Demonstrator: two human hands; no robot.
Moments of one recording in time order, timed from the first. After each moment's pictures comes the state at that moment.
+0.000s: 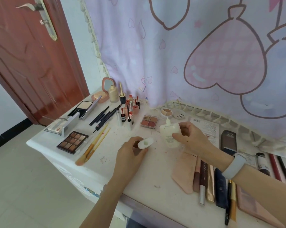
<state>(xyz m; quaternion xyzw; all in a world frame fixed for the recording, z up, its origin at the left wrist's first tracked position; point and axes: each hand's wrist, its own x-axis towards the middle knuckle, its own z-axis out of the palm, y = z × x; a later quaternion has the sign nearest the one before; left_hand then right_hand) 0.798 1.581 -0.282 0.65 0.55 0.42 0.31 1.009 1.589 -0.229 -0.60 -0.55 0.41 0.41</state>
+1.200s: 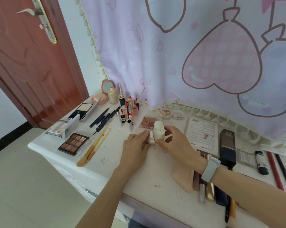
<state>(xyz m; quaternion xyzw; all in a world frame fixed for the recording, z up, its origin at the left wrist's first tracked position) 0.810 1.613 -0.288 0.78 0.53 0.28 0.15 0.971 1.594 -0.253 -0.63 -0.63 0.27 0.36</state>
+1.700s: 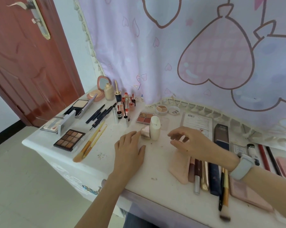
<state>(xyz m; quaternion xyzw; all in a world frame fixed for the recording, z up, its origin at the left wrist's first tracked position) 0.803 1.583 -0.291 0.77 0.58 0.25 0.07 1.018 1.559 -0.215 -0.58 -0.75 0.24 0.22</state>
